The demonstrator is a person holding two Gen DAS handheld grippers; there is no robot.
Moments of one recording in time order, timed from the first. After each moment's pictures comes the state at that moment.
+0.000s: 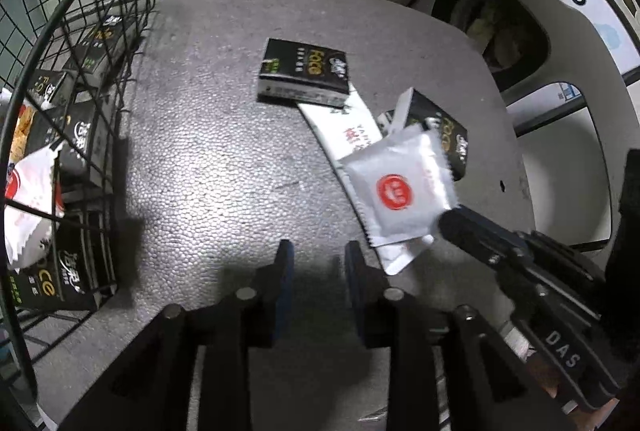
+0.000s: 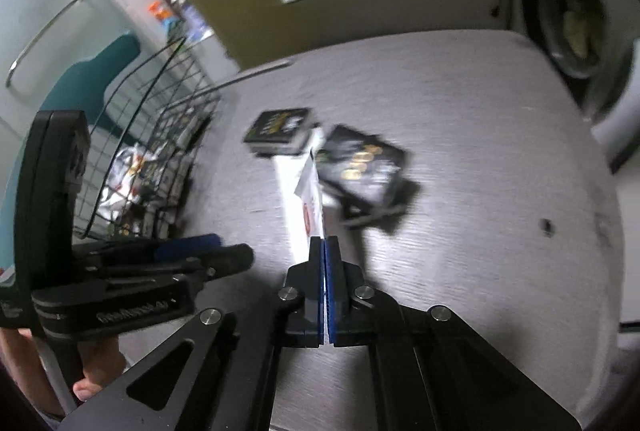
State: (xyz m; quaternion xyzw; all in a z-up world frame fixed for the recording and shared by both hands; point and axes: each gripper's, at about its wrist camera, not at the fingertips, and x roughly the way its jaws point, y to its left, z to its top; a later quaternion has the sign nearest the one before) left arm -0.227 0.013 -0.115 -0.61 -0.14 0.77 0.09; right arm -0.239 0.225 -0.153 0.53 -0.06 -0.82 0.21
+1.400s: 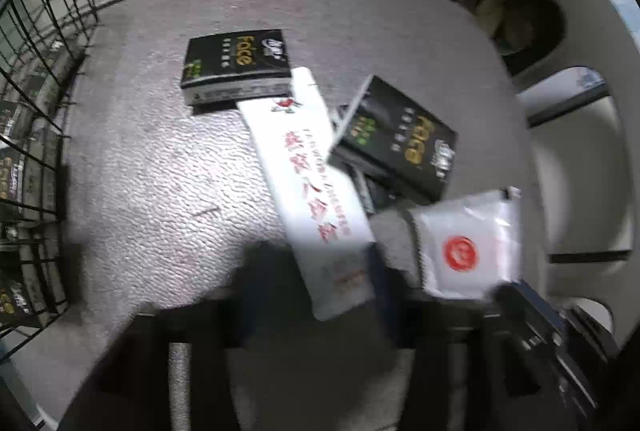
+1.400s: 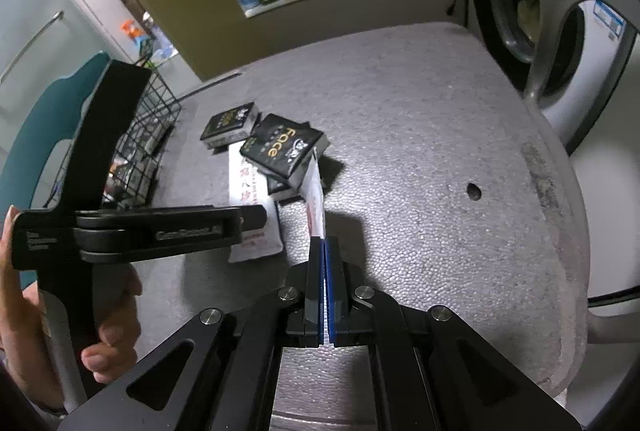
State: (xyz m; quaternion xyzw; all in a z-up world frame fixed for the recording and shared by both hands) left arm -0.264 0.076 -0.125 -0.64 -0.10 0.76 0.05; right arm -0.218 0.261 -0.153 0.51 -0.06 -0.84 0.17
